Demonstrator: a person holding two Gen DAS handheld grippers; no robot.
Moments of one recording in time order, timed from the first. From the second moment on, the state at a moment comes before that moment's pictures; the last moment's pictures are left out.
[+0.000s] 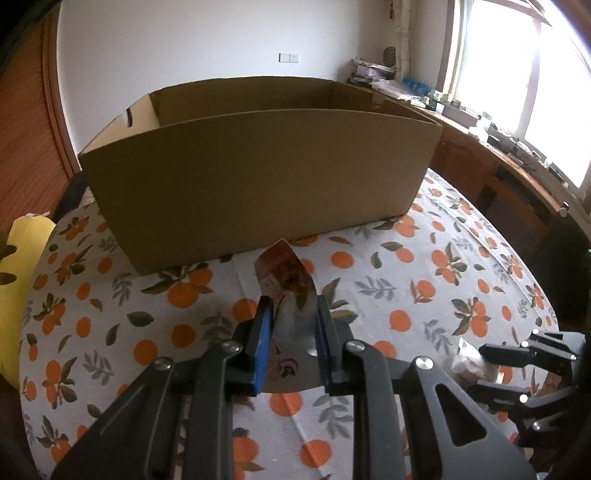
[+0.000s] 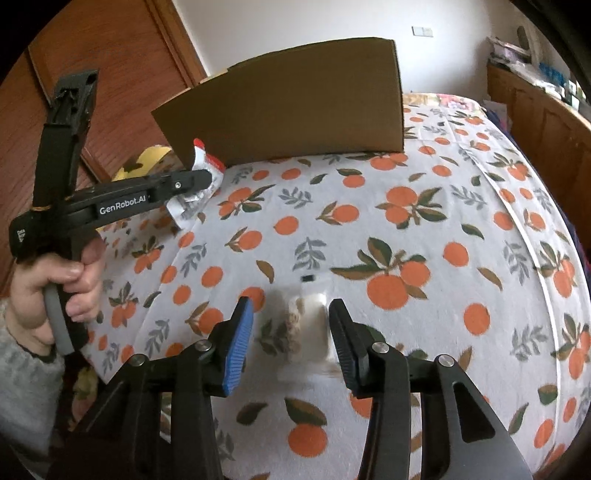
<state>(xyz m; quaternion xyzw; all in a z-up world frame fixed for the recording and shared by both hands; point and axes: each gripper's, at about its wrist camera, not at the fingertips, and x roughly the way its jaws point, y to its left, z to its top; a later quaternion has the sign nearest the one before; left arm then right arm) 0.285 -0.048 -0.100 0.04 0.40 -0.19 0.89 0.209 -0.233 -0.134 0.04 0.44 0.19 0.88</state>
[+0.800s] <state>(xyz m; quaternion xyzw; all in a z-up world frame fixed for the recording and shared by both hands) 0.260 -0.044 -0.079 0.05 0.37 -0.20 0.91 0.195 -0.244 -0.130 0.02 0.41 0.16 0.89</state>
